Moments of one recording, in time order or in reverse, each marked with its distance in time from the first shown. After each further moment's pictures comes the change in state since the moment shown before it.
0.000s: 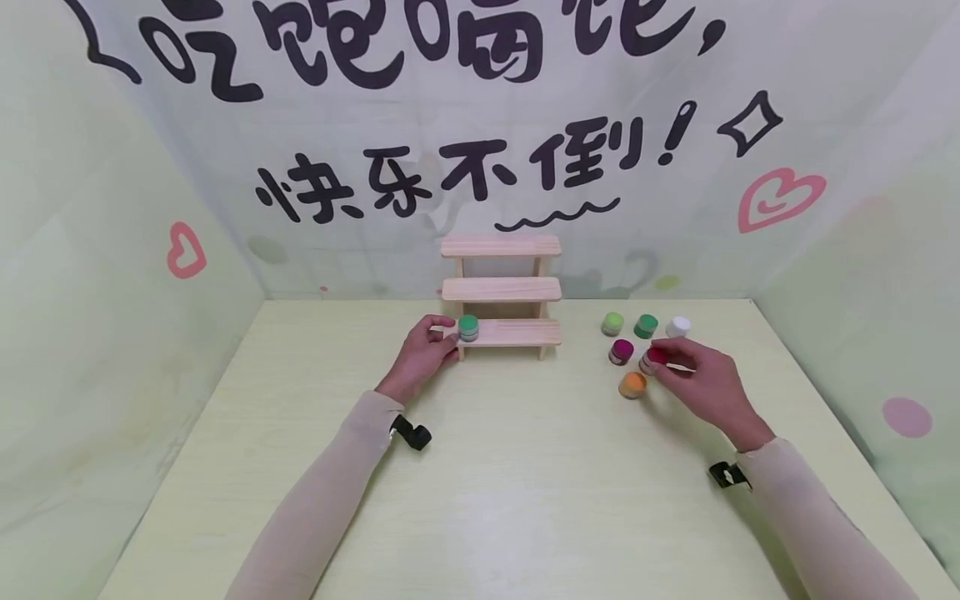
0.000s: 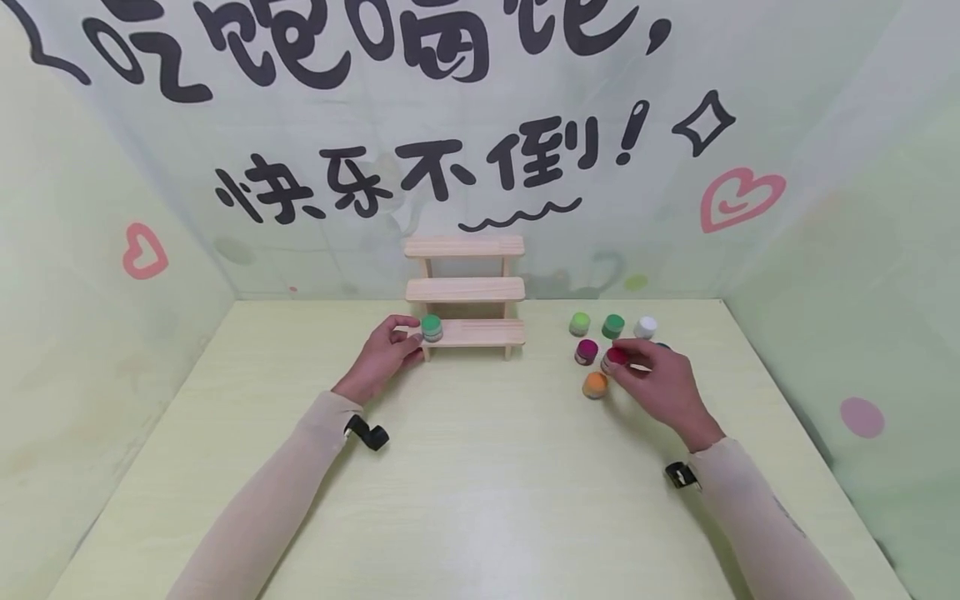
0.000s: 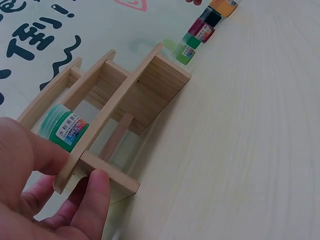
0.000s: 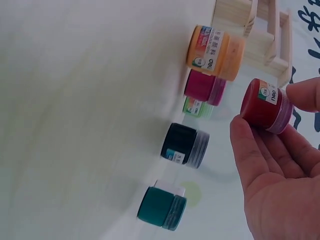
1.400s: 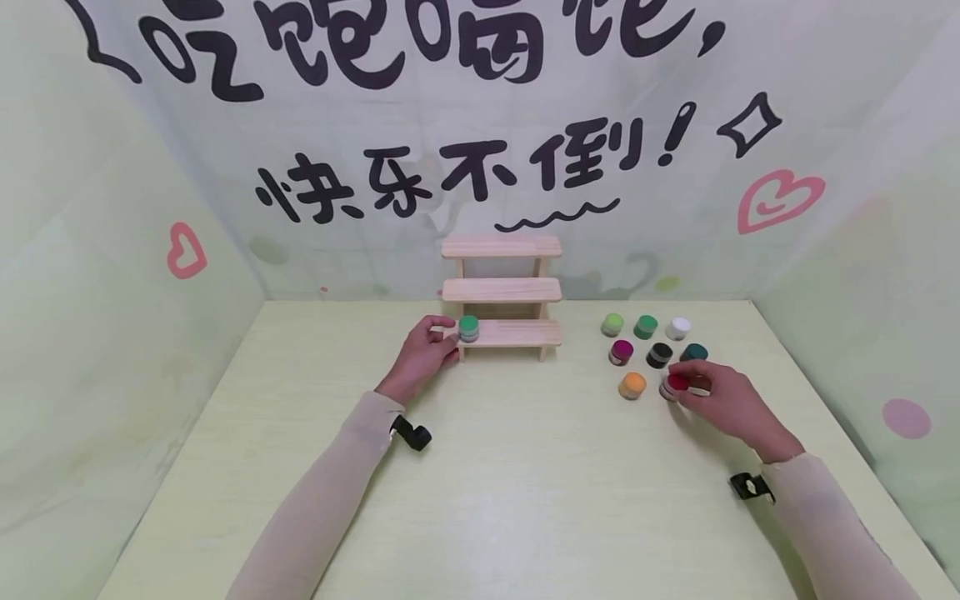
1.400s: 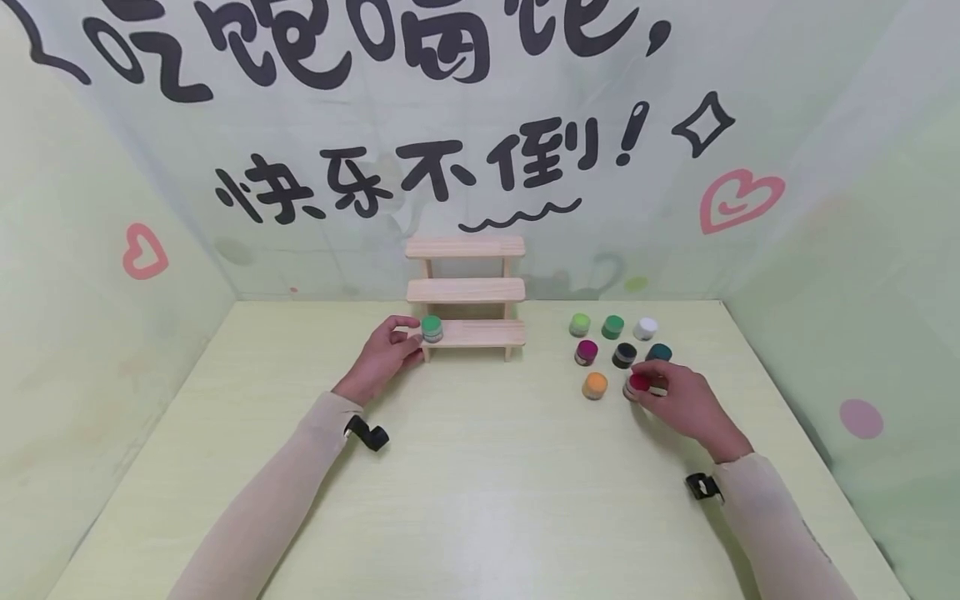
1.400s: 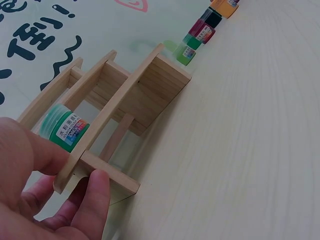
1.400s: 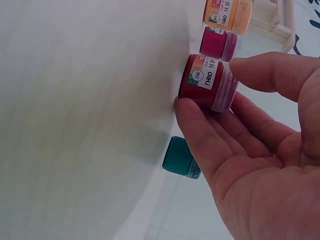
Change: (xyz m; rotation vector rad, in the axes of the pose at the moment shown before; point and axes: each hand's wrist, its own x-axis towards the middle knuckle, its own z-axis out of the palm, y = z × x) left_hand -0.002 0.000 0.000 -0.011 -0.004 -0.010; right_hand -0.013 0.027 -0.018 -0.141 -0.232 0.098
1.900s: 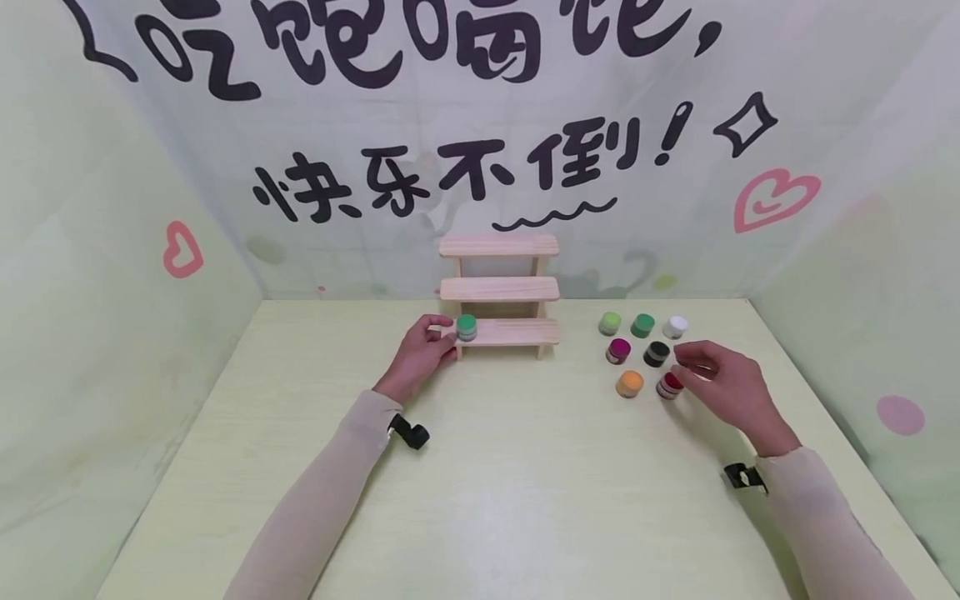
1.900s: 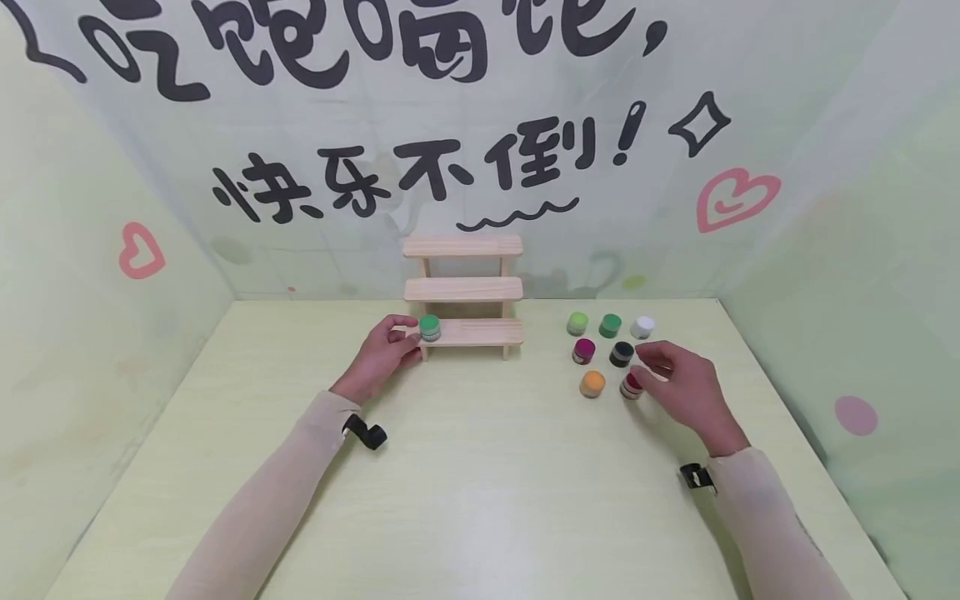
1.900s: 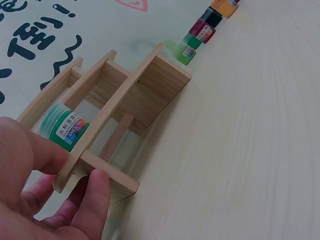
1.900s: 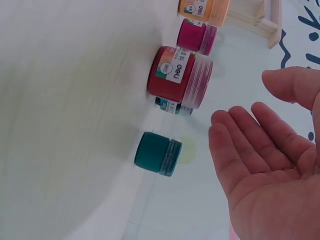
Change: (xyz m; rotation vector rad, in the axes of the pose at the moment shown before) left_hand 0.001 0.000 0.000 -0.007 -0.007 0.007; right_hand -0.001 -0.014 -0.009 0.024 0.204 -0.010
